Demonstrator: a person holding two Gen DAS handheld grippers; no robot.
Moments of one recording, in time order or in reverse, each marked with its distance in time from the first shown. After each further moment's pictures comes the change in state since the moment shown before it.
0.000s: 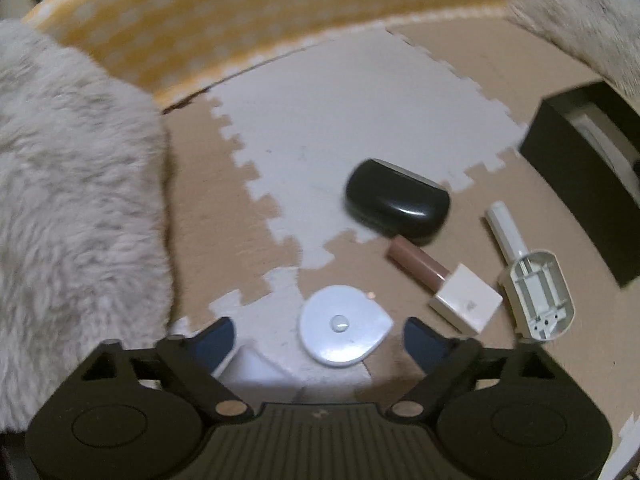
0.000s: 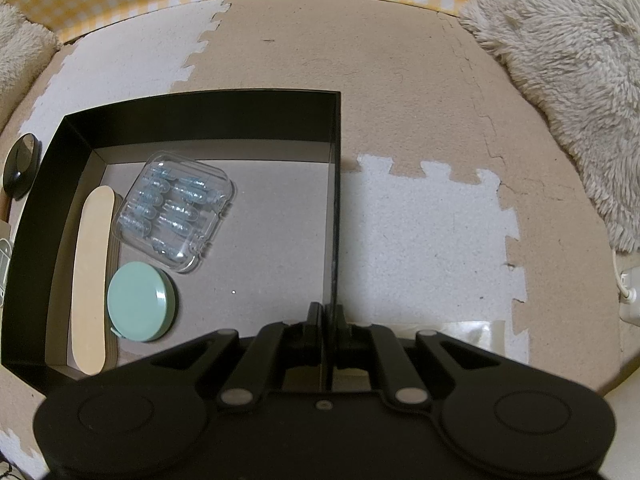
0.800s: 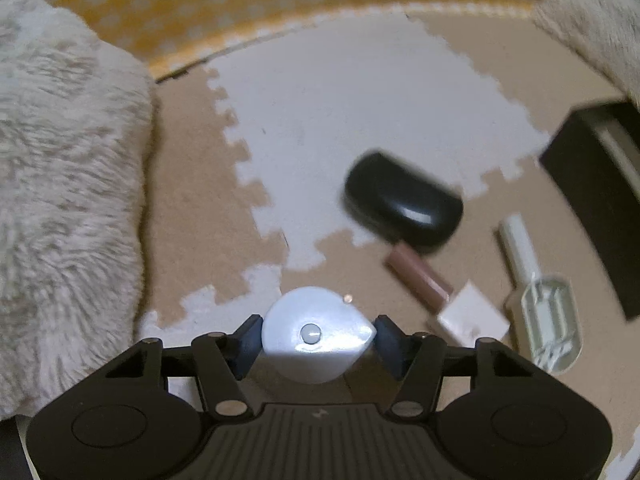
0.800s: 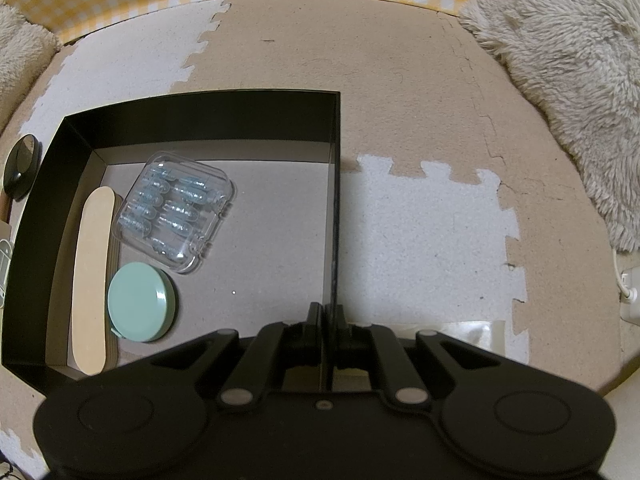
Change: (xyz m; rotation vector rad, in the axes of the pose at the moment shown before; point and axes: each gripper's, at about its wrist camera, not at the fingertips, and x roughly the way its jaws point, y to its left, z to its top) left arm 0.025 0.004 0.009 -0.120 0.029 -0.027; right arm 0.000 -0.001 0.000 0.001 0.000 0.002
